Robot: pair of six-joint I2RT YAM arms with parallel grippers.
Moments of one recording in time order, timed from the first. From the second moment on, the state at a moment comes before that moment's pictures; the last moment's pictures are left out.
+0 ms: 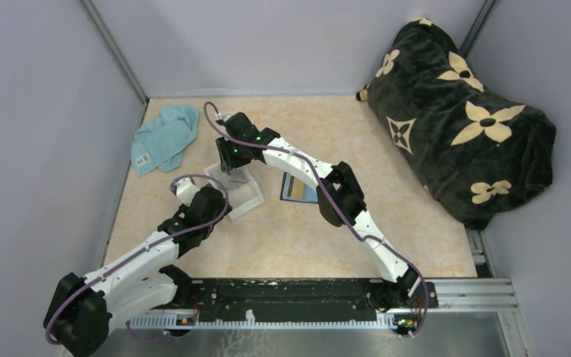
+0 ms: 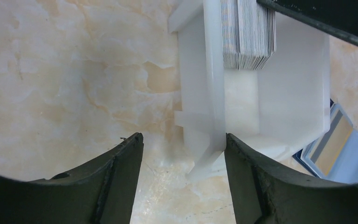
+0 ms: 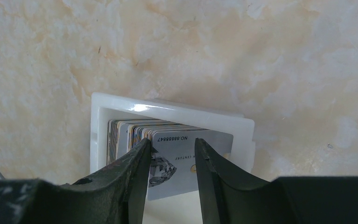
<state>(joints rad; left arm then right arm) -0.59 0.94 0.42 -0.27 -0.58 -1.03 0.87 2.51 2.35 -0.61 -0.16 0.36</state>
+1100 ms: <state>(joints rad) -0.56 0.90 0.35 -0.29 -0.62 -1.16 0.87 2.51 2.34 -0.59 -0.18 0.36</state>
